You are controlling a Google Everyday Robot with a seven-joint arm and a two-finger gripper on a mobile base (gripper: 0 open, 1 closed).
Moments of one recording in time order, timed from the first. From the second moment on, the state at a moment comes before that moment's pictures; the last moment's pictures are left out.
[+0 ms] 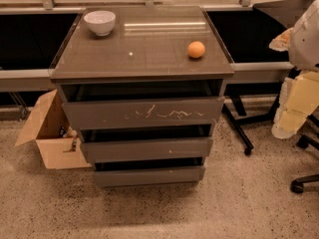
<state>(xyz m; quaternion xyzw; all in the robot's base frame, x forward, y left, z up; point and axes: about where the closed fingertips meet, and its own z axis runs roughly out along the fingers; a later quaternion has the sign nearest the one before) 0.438 -0.217 0.977 -0.60 0.78 -0.03 0.16</state>
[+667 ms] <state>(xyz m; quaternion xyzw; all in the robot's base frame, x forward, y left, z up) 0.442 -0.210 0.964 -0.62 0.77 -0.01 0.18</state>
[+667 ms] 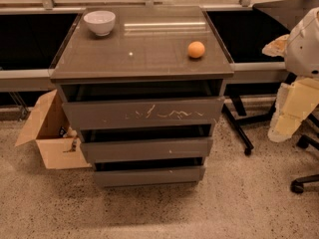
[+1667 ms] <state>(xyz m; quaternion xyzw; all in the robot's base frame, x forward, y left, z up) 0.455 -0.181 0.893 -0.66 0.72 0.10 0.20</state>
